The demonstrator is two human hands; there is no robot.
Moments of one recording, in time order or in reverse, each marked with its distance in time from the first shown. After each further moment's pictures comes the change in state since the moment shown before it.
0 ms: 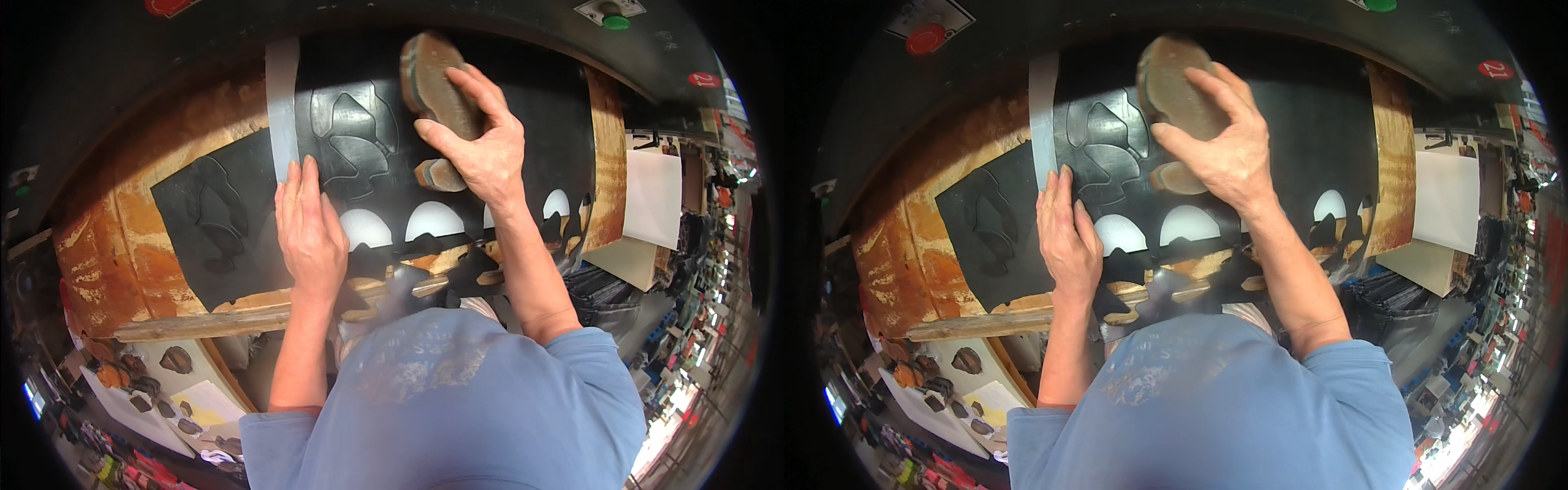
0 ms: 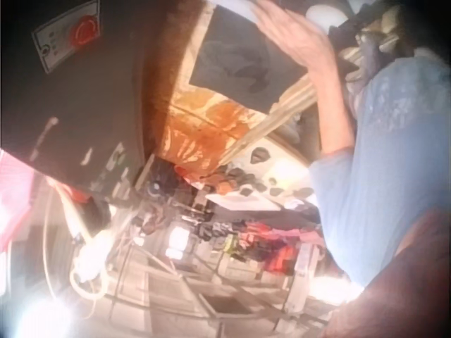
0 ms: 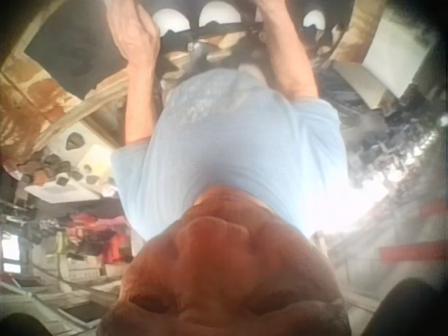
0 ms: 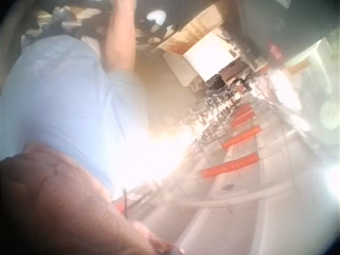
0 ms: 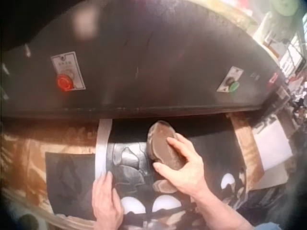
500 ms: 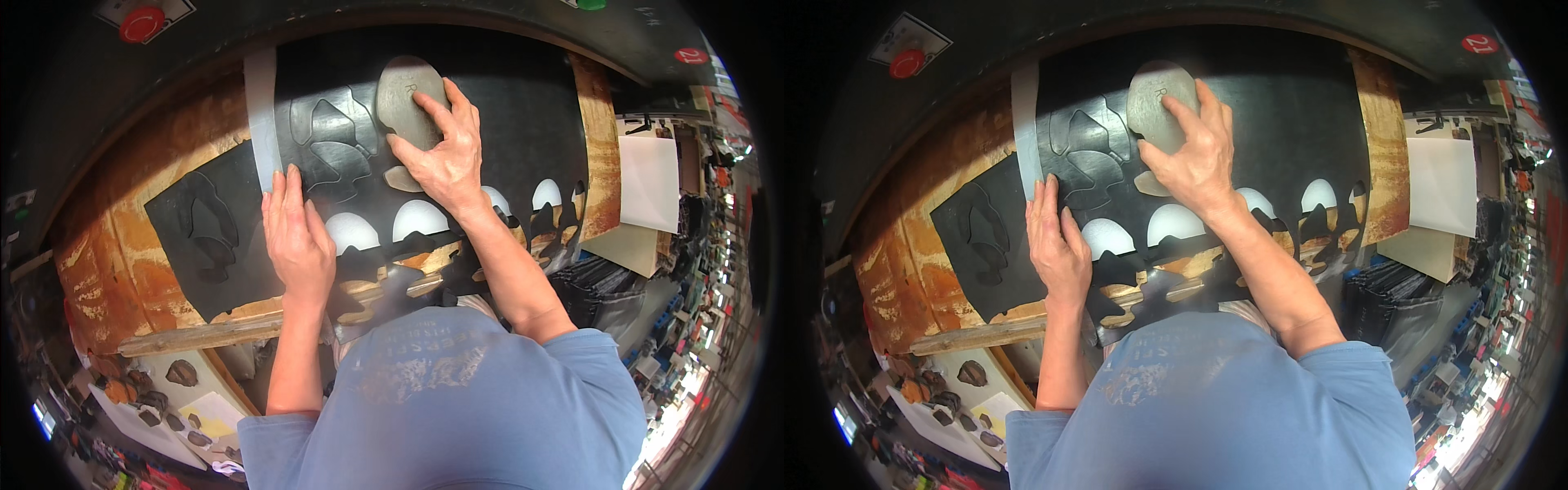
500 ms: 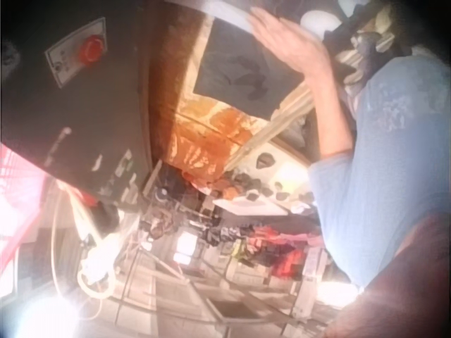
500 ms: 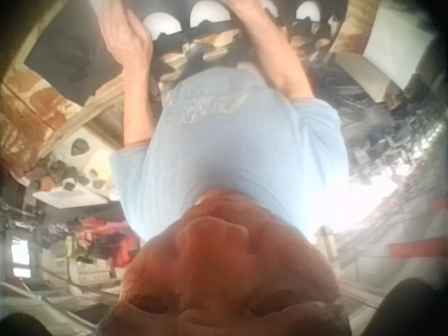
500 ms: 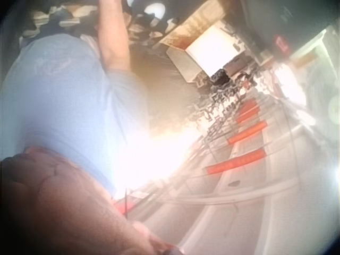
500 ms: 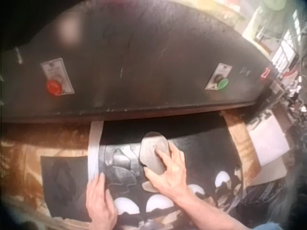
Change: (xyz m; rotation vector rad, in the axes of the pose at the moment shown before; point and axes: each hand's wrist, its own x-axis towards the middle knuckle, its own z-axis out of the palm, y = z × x) left_hand 0.000 0.001 -0.001 0.013 -0.034 -0.011; right_hand -0.021 0.027 0.022 -0.378 0.108 -0.164
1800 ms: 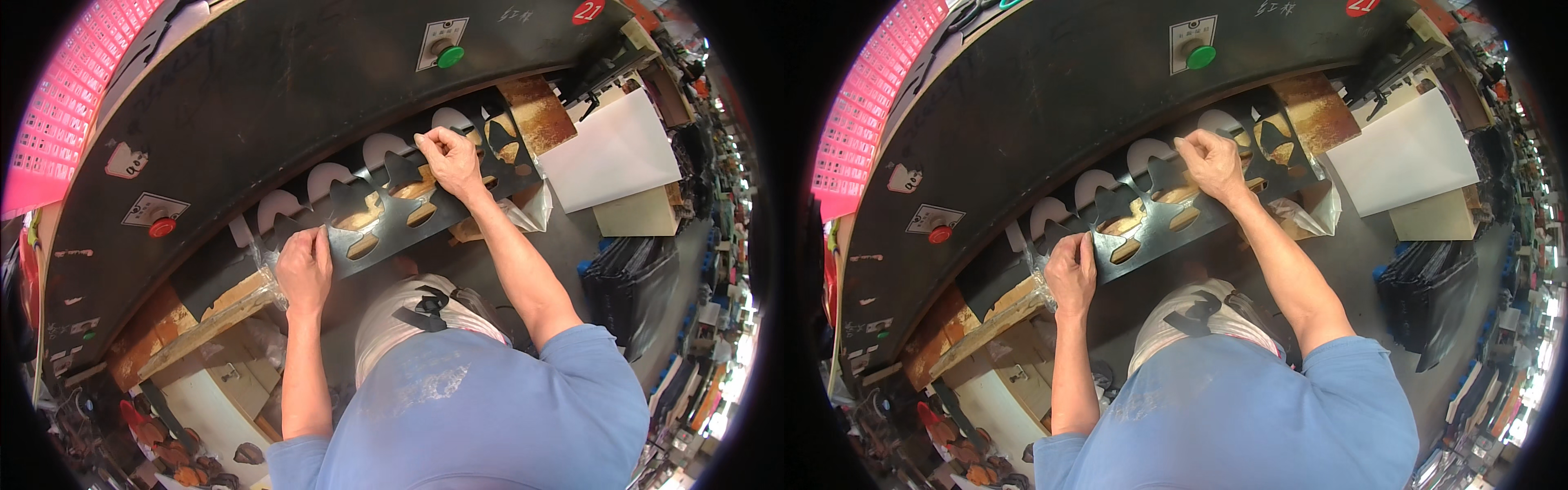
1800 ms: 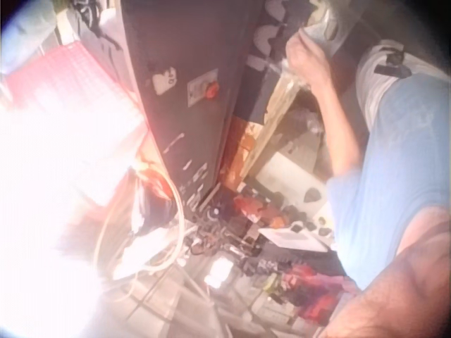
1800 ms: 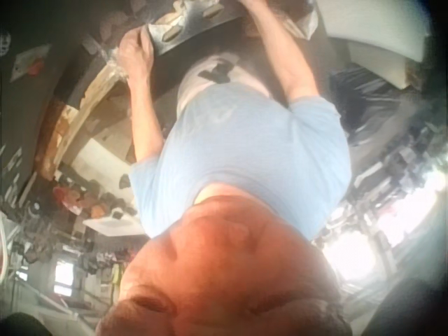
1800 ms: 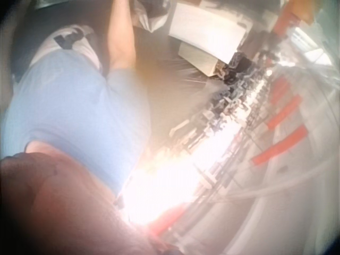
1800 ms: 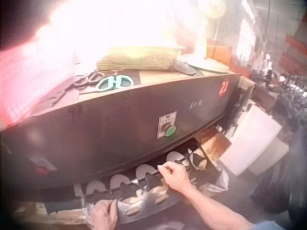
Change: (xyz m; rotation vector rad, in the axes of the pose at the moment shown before) left_hand -0.084 0.073 -0.011 -0.190 -0.024 0.158; right_hand -0.101 0.092 -0.126 0.302 0.157 0.157
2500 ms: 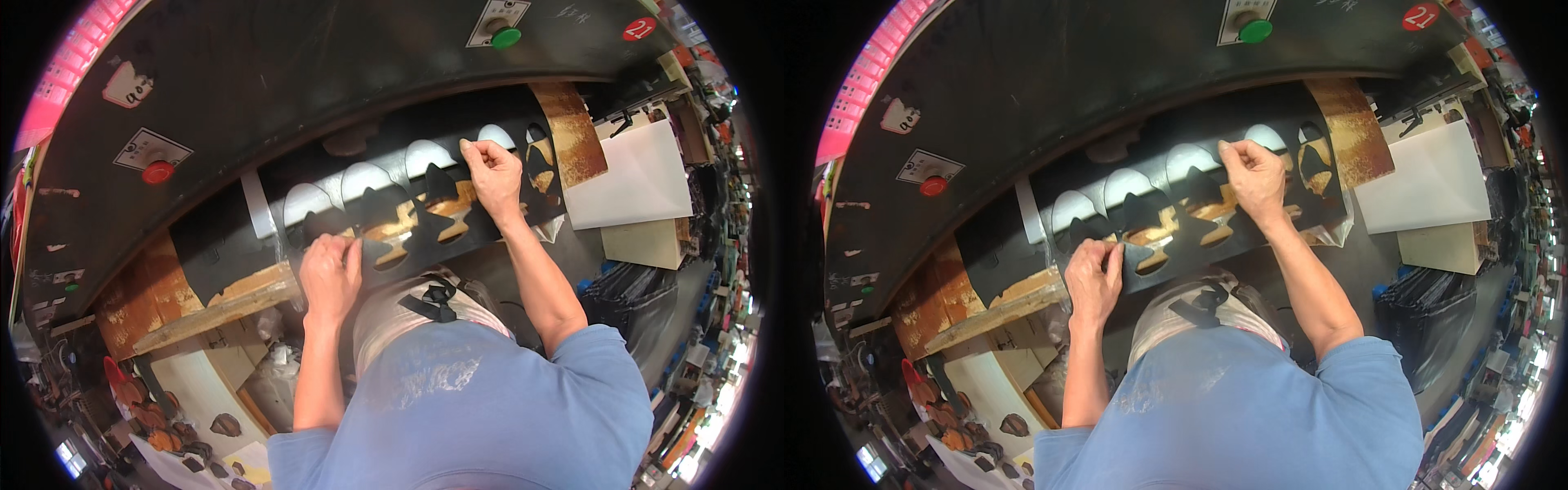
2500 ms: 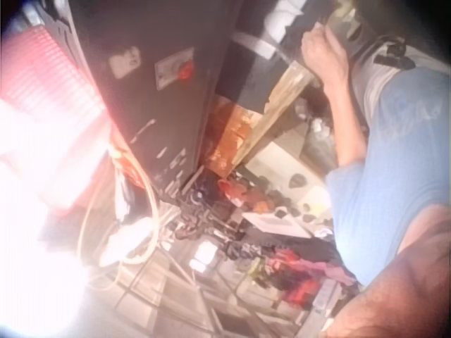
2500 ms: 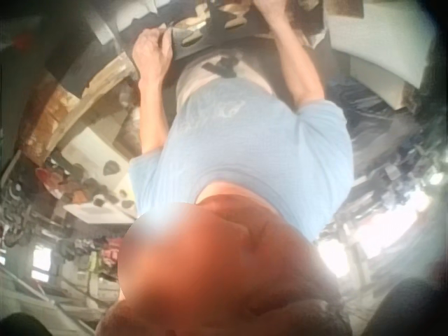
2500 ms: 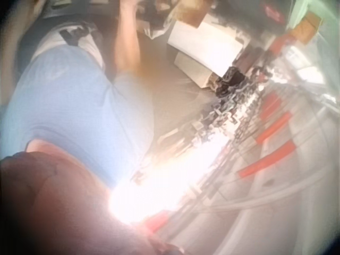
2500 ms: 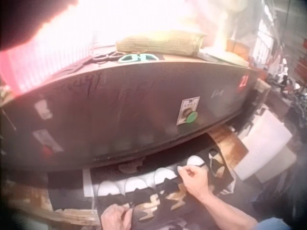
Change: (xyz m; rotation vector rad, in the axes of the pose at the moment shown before) left_hand -0.008 -0.002 -0.014 -0.021 -0.180 -0.164; right_hand -0.009 -0.015 0.020 0.131 0.031 0.161
